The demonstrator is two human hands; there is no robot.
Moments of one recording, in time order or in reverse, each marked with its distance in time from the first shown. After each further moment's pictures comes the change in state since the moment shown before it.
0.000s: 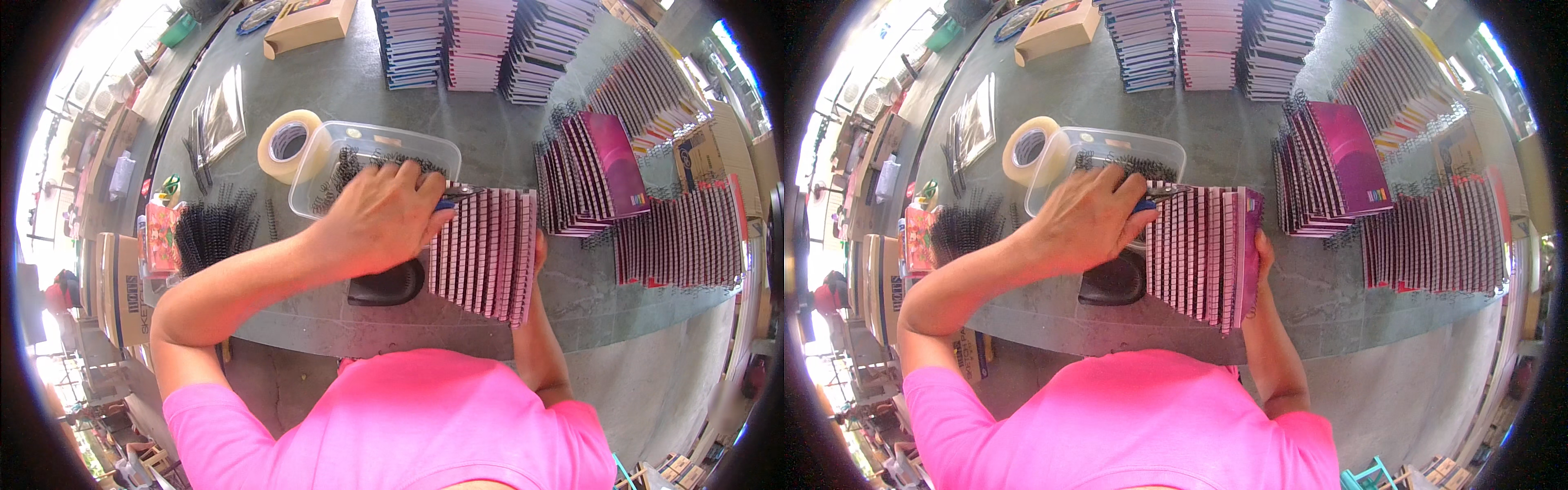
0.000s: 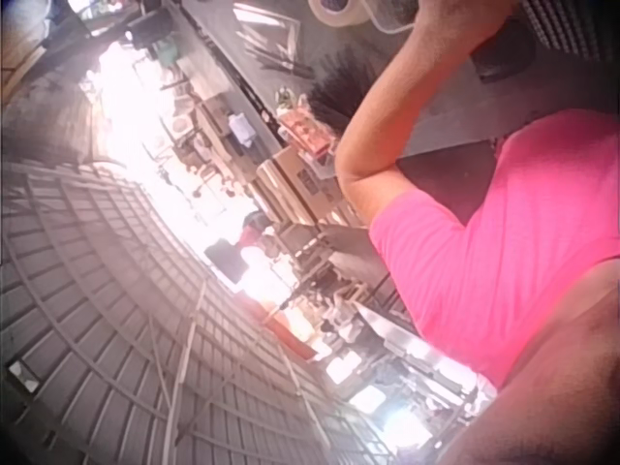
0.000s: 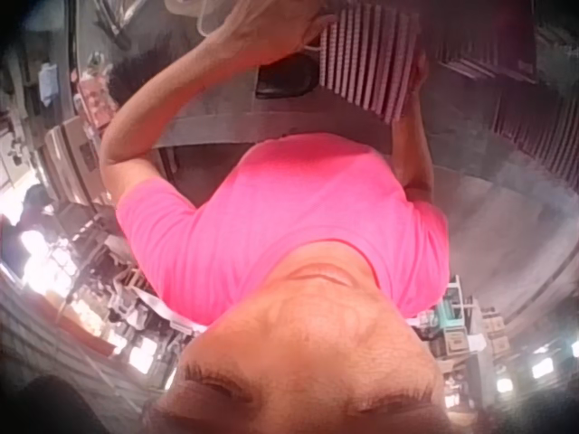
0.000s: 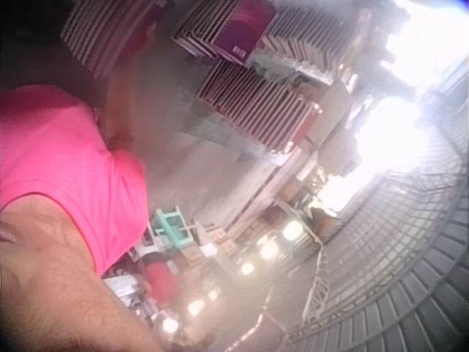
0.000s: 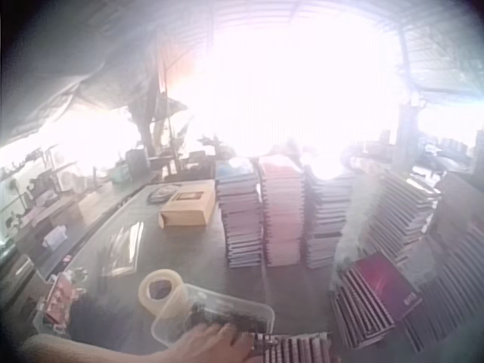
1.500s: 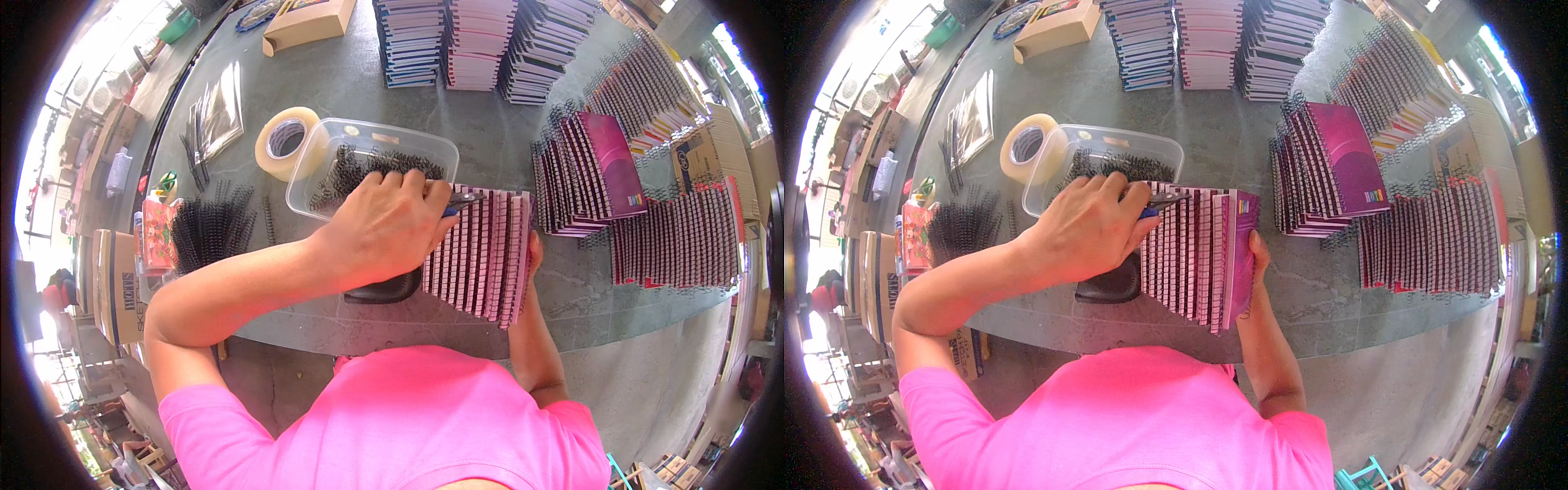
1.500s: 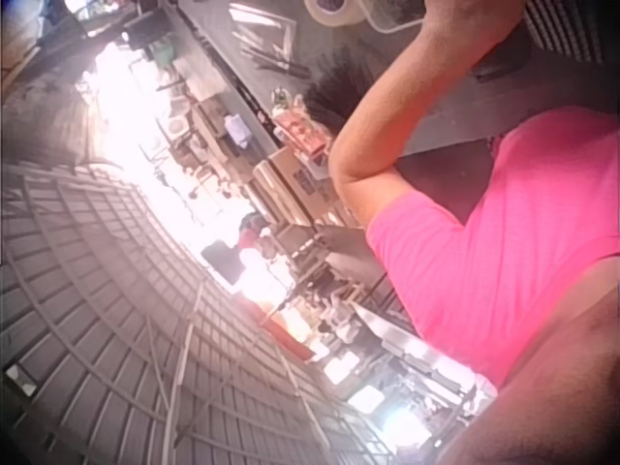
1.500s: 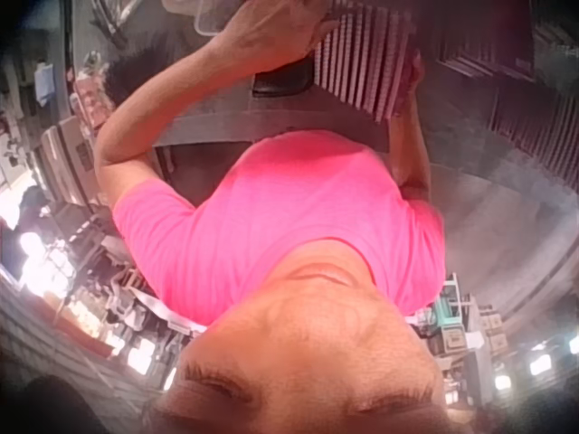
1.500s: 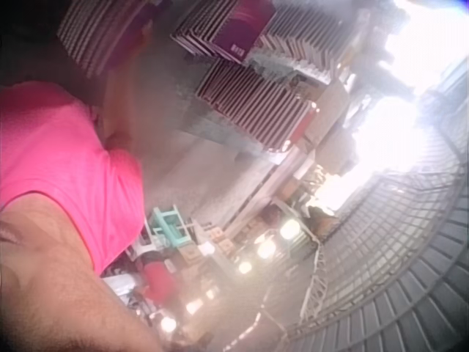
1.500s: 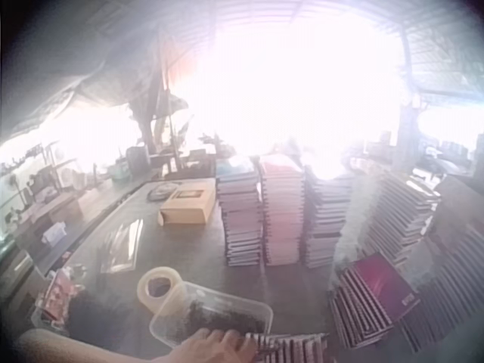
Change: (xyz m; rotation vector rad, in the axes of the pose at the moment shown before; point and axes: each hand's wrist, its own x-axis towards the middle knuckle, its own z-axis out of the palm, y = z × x) left_hand -0.001 0.009 0.000 0.006 0.002 0.056; right_hand 0.002 0.004 0.011 0.077 -0.072 0.049
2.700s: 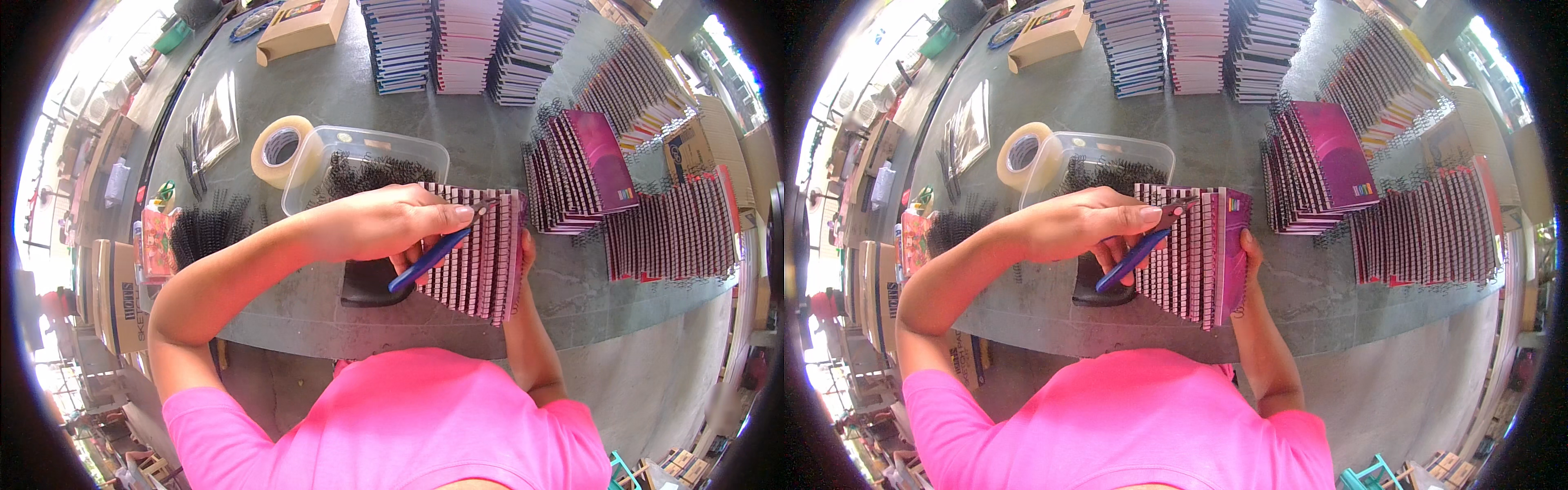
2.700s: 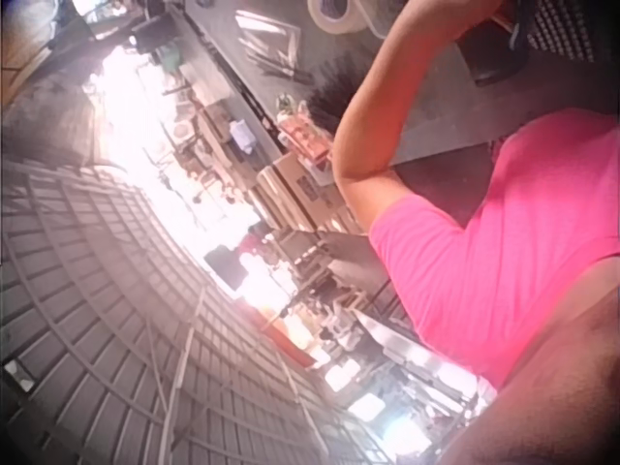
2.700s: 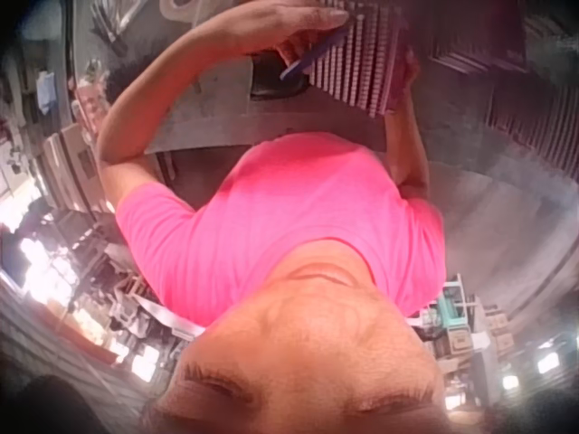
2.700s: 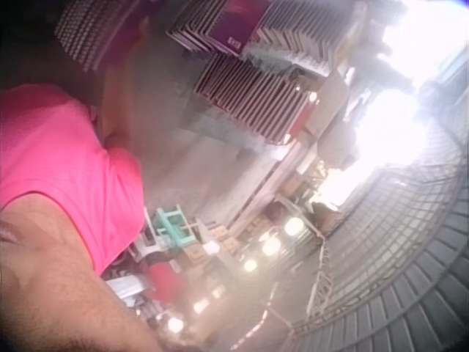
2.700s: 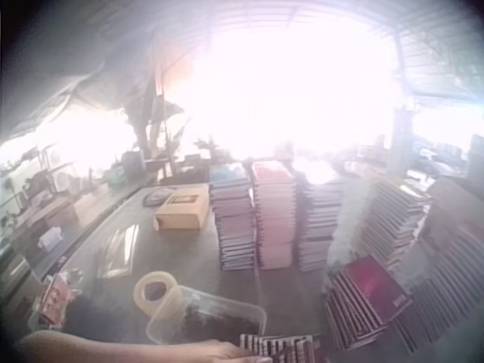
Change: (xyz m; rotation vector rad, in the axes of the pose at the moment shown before) left_hand 0.013 -0.002 -0.024 -1.125 -0.578 -0.277; right_hand -0.002 0.000 -0.004 0.009 0.043 0.001
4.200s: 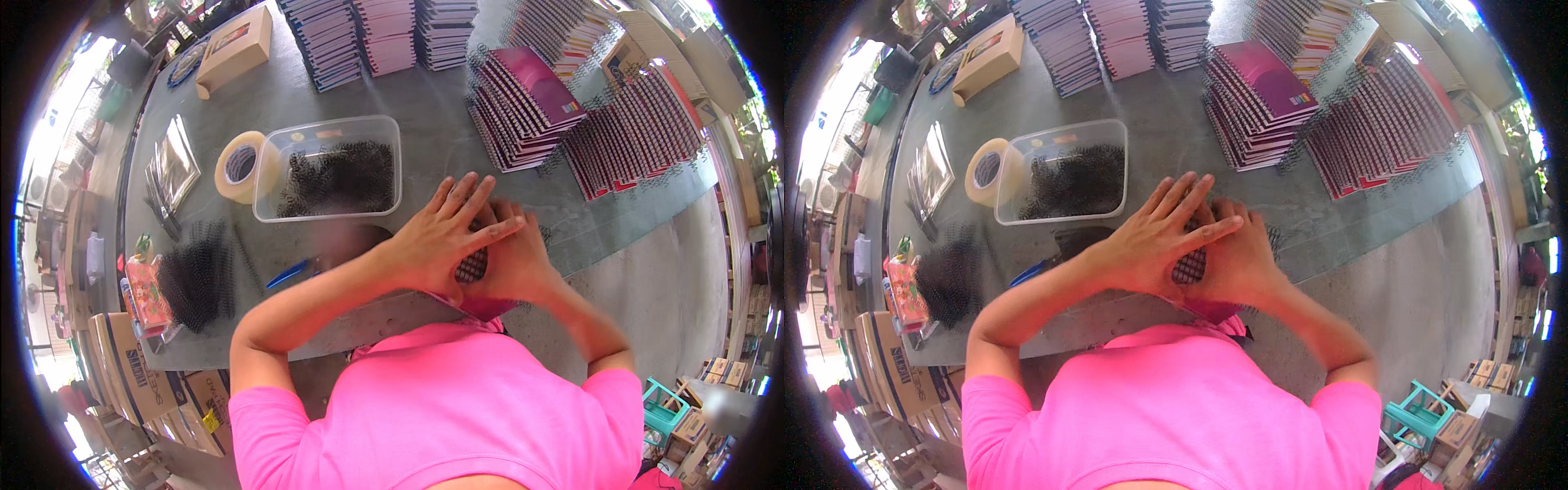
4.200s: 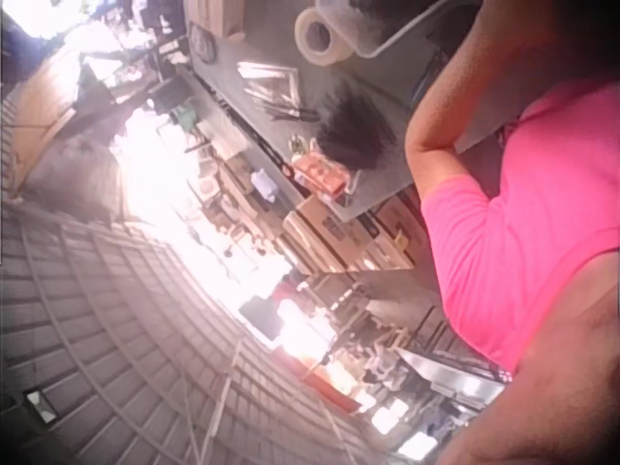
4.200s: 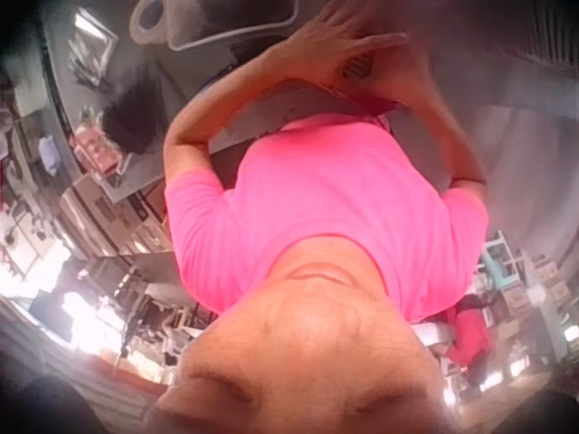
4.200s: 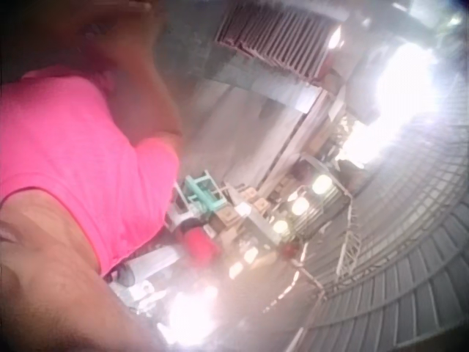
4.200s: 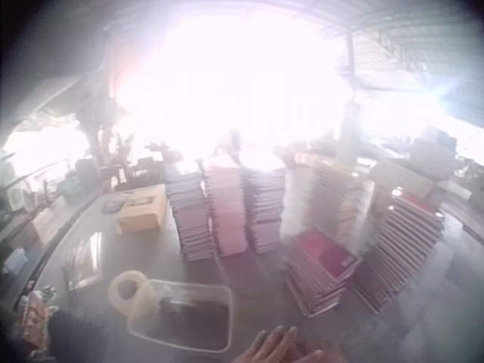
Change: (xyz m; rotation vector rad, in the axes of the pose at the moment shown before) left_hand 0.051 -0.059 0.082 1.237 0.249 0.863; right_hand -0.074 -0.005 0.106 -2.631 0.168 0.008
